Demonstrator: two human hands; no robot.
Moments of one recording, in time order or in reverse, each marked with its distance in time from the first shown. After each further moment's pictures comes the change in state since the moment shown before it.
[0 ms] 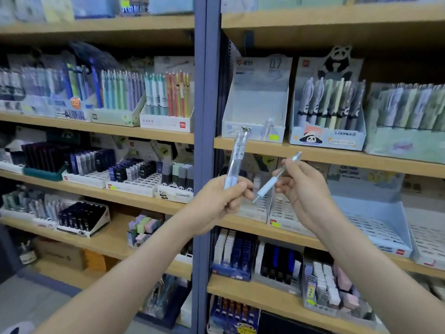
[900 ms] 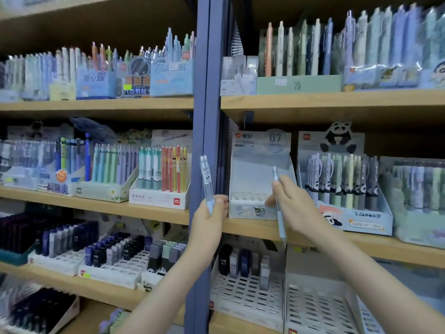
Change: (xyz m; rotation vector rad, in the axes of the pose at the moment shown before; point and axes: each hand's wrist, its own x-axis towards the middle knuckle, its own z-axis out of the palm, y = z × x) left_hand 0.132 0.033 -0.044 0.107 0.496 0.356; right_hand 0.136 -0.047 0.035 -1.014 -0.135 -0.486
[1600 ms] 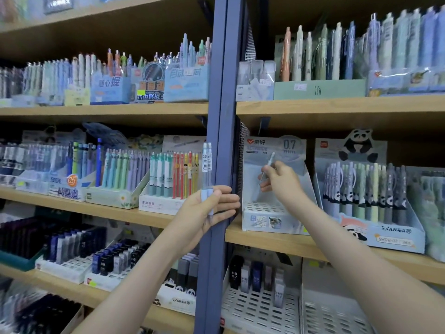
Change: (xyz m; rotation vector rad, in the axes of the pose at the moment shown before) left_hand 0.028 0.040 -0.048 -0.314 -0.306 -0.097; right_hand 0.096 -0.003 0.042 0.467 0.156 0.145
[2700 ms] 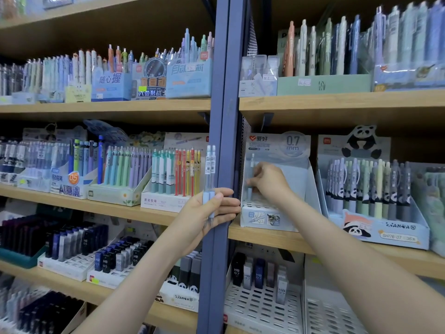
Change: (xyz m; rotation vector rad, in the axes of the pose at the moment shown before) left_hand -0.003 -0.007 -0.011 0.015 -0.044 -0.030; right_hand 0.012 0.006 0.027 -0.381 -0.103 0.005
